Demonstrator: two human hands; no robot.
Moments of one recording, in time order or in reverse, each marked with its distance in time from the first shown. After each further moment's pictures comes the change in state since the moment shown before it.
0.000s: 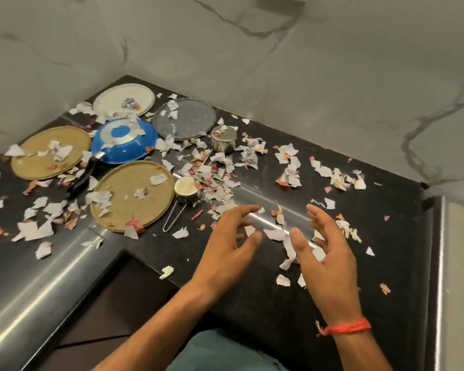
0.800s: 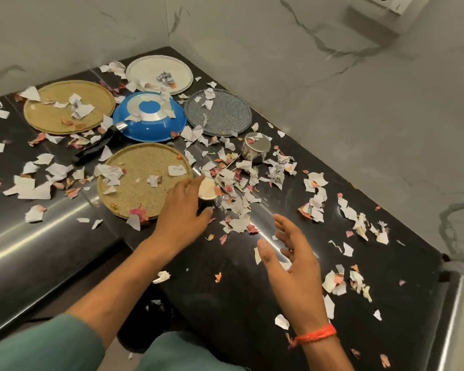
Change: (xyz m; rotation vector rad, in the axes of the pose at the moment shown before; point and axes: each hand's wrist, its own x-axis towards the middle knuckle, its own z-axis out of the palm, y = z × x) left_hand 0.079 -0.092 -0.098 0.550 0.263 -0.203; right_hand 0.047 -0.023 0.073 -0.090 -0.306 -0.025
